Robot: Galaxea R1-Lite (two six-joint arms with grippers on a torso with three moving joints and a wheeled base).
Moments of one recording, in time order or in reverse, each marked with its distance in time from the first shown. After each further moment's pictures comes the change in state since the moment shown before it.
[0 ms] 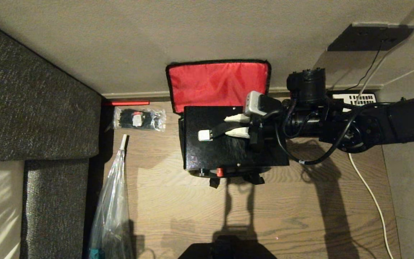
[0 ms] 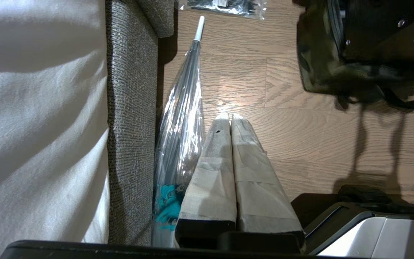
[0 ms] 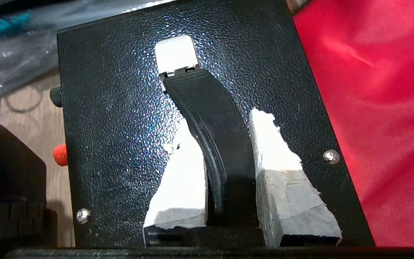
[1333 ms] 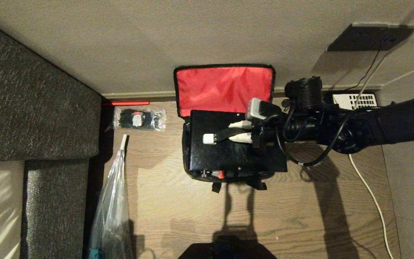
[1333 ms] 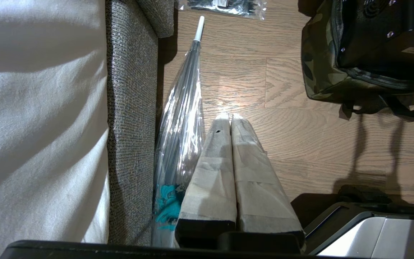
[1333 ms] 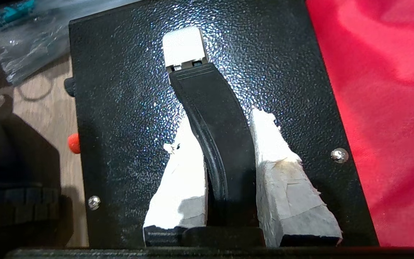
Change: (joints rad) left arm 0.000 0.000 0.000 0.000 0.000 0.000; right arm -0.043 0.039 0.005 0.028 0.015 0.018
